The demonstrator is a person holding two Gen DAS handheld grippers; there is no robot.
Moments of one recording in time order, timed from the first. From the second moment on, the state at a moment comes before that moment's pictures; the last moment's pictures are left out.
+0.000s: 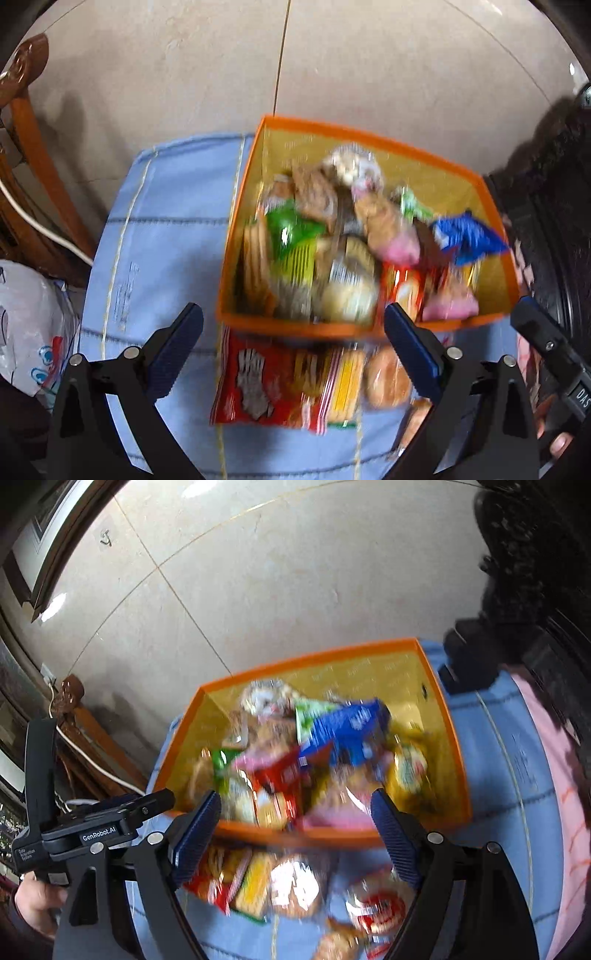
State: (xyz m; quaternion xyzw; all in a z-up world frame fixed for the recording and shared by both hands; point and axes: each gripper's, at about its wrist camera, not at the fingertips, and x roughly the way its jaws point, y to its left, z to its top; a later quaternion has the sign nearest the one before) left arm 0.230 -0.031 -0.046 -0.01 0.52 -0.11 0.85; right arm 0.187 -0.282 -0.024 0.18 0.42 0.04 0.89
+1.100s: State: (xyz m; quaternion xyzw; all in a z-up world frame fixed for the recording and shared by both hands) left arm 0.126 -0.003 -0.130 0.02 0.61 -0.07 0.79; right arm 0.094 -0.230 -0.146 0.08 0.57 0.02 0.82
